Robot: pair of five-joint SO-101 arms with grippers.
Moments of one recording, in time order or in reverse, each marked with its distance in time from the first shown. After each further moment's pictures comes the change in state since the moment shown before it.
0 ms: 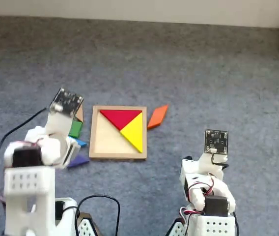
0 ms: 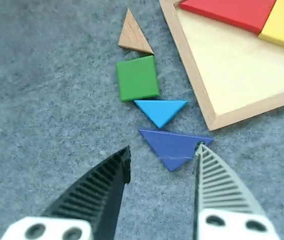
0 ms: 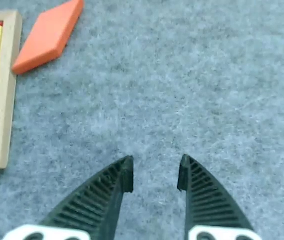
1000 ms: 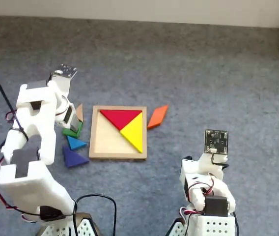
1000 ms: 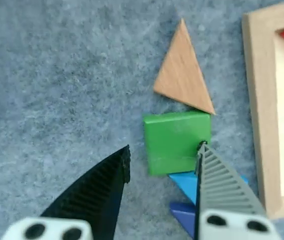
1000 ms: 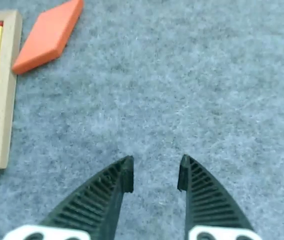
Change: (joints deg) left arm -4.8 69.7 -37.7 -8.7 3.4; right arm 0.0 0.0 0.0 0.0 0.0
